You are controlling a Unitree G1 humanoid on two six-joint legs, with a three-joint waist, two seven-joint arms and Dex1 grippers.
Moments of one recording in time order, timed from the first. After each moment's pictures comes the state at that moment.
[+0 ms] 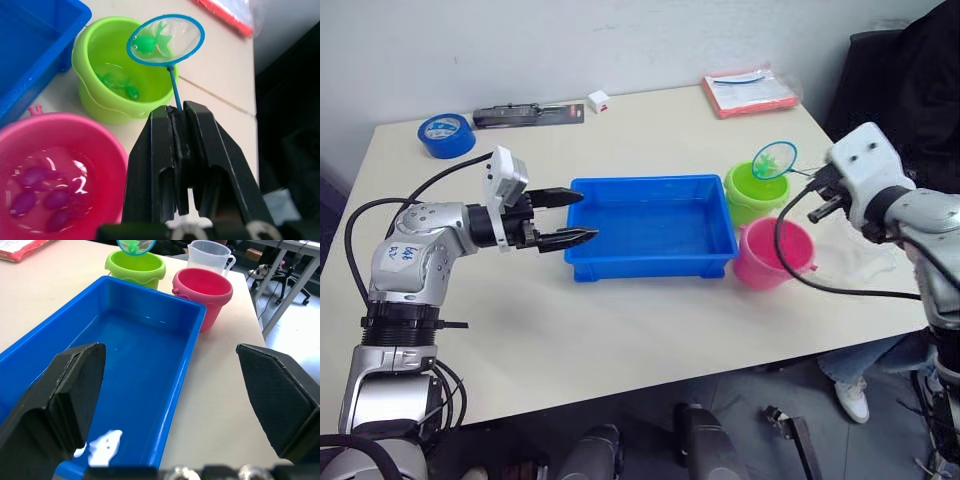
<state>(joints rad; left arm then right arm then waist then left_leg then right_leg) -0.69 0.69 0.05 0.17 -0.50 0.50 -1.11 -0.62 -0.93 0.09 -0.28 0.00 0.86 0.50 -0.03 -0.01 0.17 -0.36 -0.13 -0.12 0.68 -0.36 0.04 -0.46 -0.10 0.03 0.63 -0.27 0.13</state>
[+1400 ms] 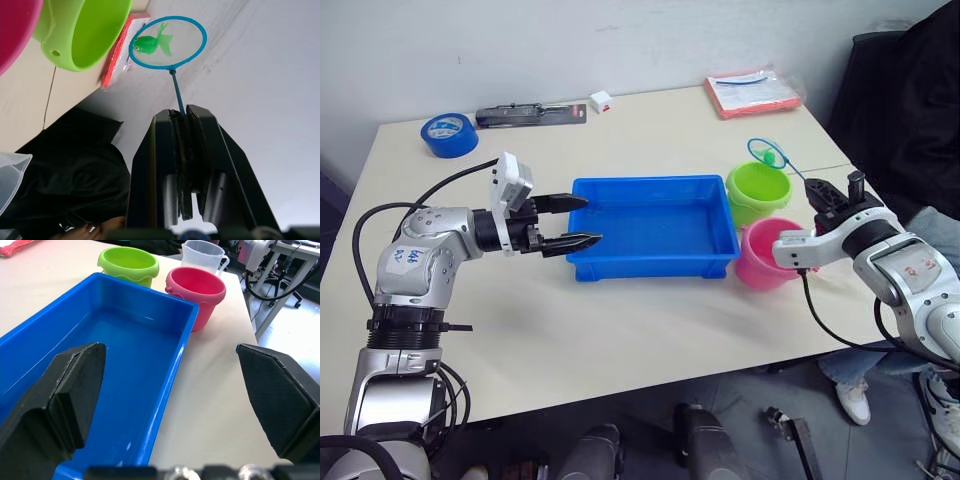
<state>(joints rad) -0.67 0.68 0.05 0.15 -0.50 0.52 -1.11 -0.37 -1.09 0.23 -0.27 -1.05 0.11 0.37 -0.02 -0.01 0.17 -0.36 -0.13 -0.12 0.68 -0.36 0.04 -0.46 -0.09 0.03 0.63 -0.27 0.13</state>
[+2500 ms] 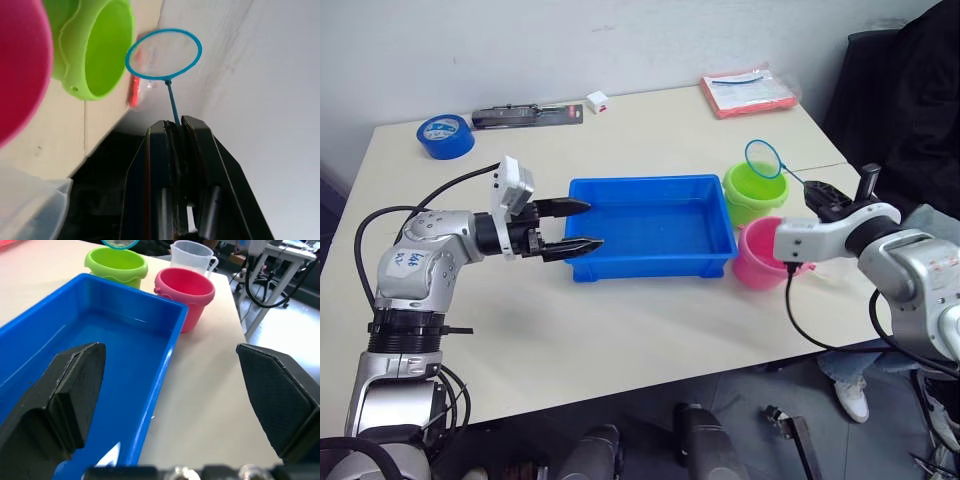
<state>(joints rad) -0.65 0.68 0.07 0.13 -0.52 0.55 -1.15 -0.40 -0.89 0.01 -0.36 -0.76 0.18 0.67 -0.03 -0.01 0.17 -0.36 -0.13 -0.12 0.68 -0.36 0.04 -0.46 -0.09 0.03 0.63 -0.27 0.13</state>
